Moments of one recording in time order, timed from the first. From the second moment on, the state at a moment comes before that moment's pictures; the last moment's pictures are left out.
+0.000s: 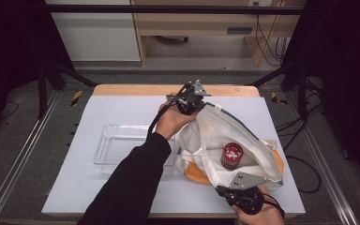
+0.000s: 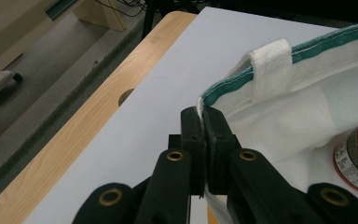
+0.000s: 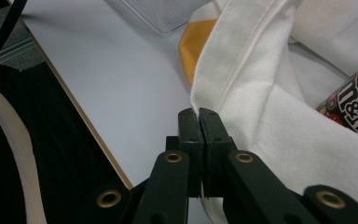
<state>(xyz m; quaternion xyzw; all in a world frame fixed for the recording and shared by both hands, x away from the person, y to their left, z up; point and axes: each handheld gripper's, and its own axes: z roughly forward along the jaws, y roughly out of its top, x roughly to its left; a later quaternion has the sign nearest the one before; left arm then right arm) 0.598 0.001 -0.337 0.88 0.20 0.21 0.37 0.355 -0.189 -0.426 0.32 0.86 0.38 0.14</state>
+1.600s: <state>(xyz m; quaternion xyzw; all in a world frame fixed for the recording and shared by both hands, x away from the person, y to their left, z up) 0.604 0.005 -0.349 0.88 0.22 0.20 0.38 0.371 -0.169 -0.438 0.33 0.85 0.36 0.18</state>
